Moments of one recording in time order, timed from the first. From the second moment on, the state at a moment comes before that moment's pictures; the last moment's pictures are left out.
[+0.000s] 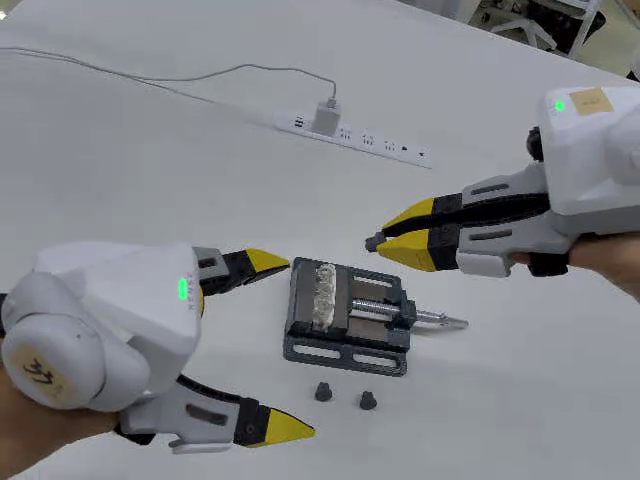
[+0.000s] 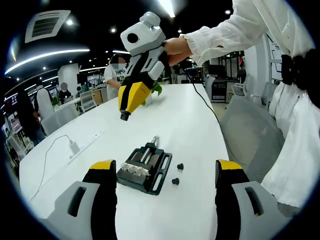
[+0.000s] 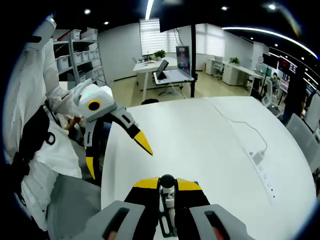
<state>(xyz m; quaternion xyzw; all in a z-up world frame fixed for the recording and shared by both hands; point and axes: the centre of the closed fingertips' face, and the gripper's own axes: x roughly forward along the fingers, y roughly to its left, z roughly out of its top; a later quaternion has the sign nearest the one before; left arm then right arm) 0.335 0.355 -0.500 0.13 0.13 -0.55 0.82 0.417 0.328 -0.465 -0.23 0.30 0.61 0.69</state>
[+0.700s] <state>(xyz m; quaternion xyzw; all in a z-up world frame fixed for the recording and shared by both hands) 0.336 0.362 -0.518 0.11 0.13 -0.54 0.82 0.451 0.337 -0.562 -0.31 0.39 0.59 0.63</state>
